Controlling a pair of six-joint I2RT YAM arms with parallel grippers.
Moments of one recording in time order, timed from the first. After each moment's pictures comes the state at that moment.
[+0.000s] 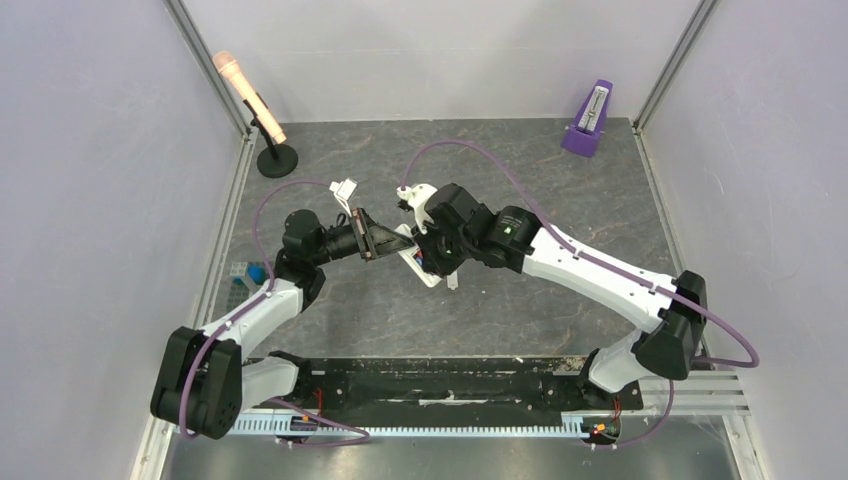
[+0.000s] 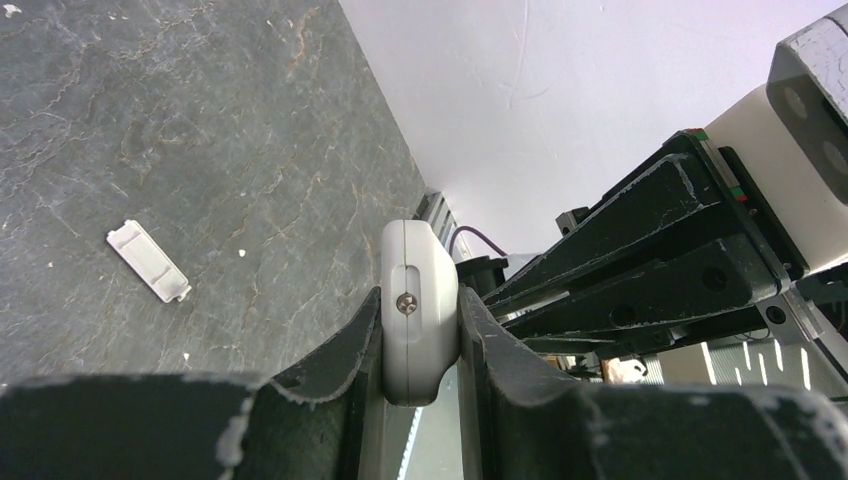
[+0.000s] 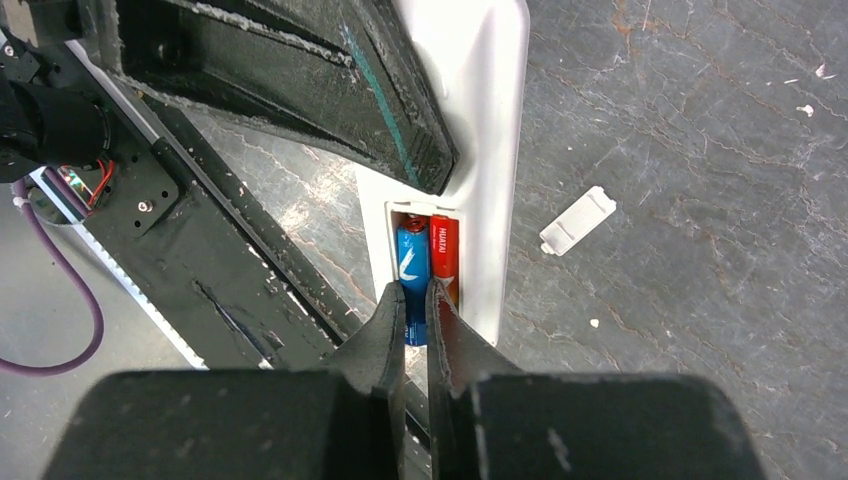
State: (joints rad) left arm -0.30 1.16 0.50 0.63 0.89 -1.04; right arm 0.98 1.50 1.44 -0.74 -0.02 0.21
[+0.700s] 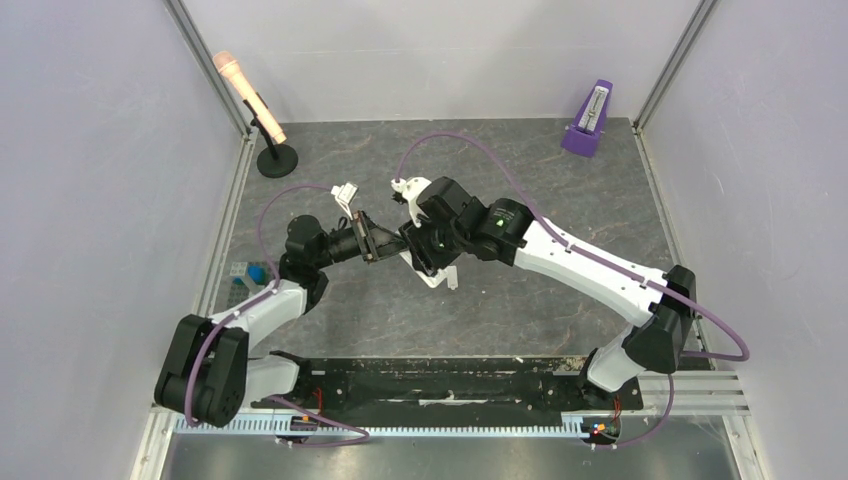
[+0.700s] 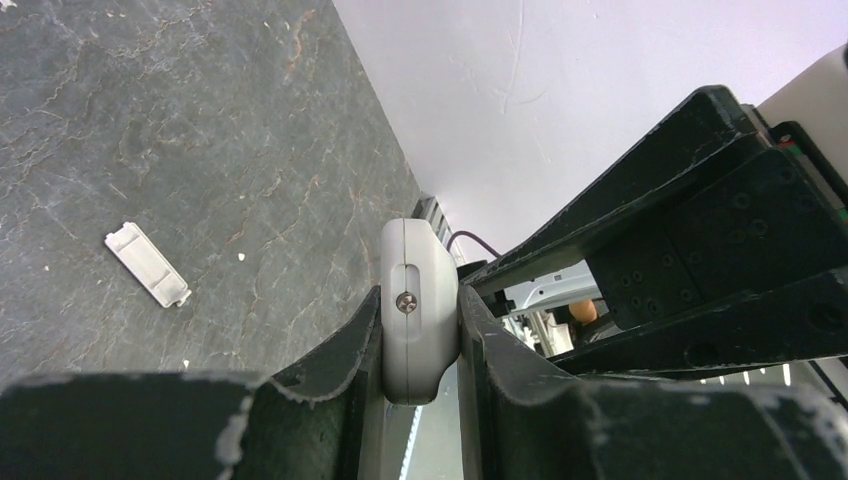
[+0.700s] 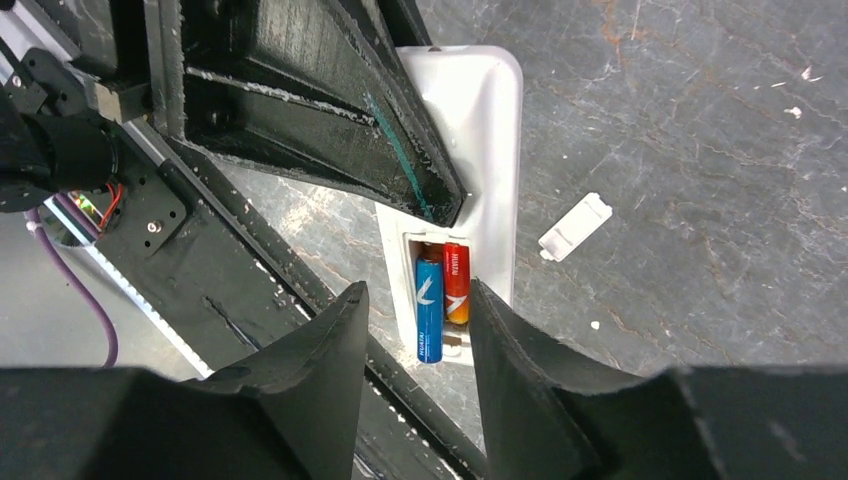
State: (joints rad) left arm -0.30 1.21 0.45 0.76 0.88 -1.08; right arm 0.99 1.57 1.54 -0.80 0.00 0.24
